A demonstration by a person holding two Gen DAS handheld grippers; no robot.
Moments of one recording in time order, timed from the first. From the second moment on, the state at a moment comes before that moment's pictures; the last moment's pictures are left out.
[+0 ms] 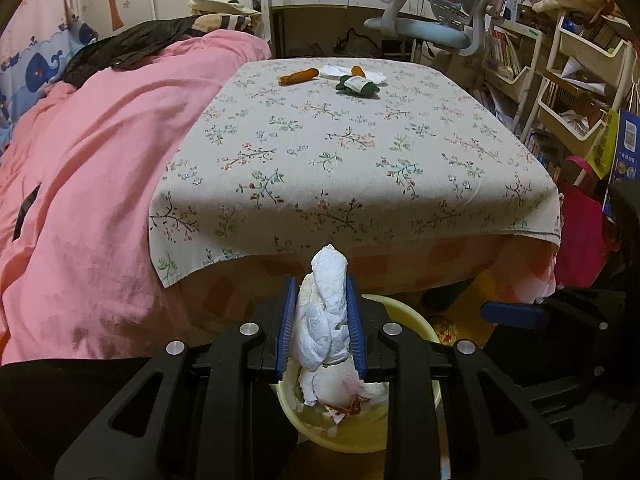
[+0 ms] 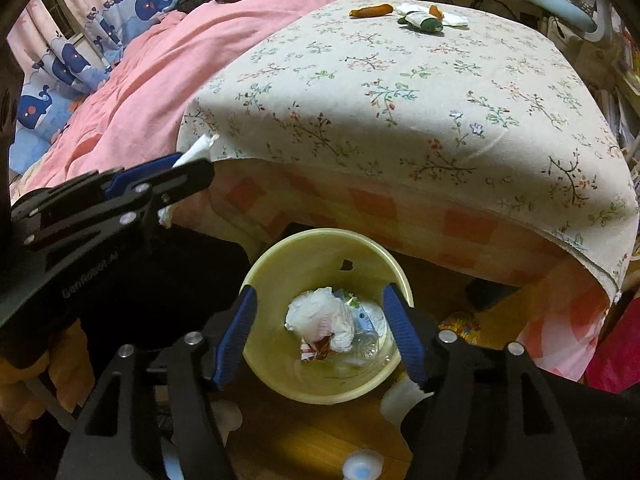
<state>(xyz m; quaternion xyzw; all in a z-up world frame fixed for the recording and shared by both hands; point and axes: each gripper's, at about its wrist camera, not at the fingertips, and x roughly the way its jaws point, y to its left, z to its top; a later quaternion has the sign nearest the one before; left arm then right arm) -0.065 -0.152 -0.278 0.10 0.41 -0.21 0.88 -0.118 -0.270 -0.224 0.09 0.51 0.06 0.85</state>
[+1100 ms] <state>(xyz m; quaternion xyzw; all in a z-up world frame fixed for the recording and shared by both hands) -0.066 -0.148 -0.284 0.10 0.43 -0.18 0.88 -0.122 -0.292 -0.213 0.11 0.48 0.01 0.87</state>
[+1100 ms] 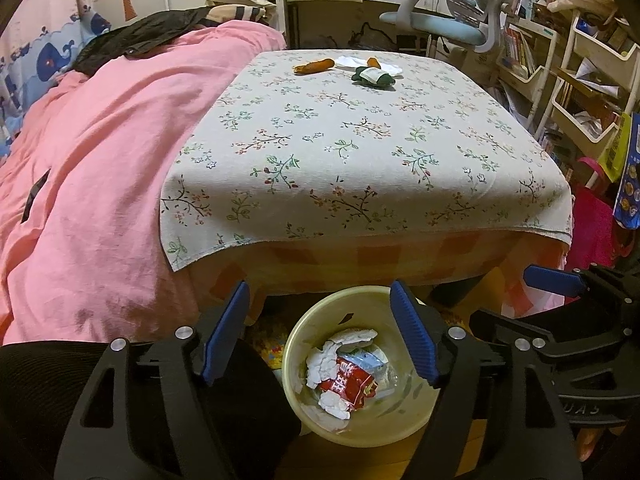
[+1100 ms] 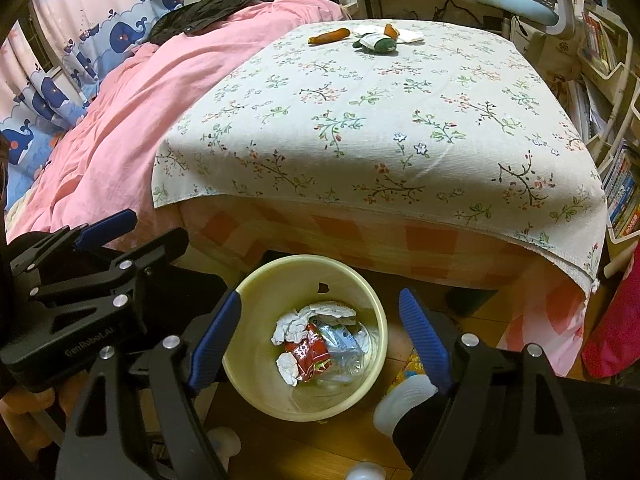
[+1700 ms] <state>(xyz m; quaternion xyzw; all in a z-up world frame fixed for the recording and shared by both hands) -0.066 -0.146 -0.283 0.09 0.42 -0.18 0.88 -0.123 -0.292 -0.213 0.11 0.48 0.01 0.87</state>
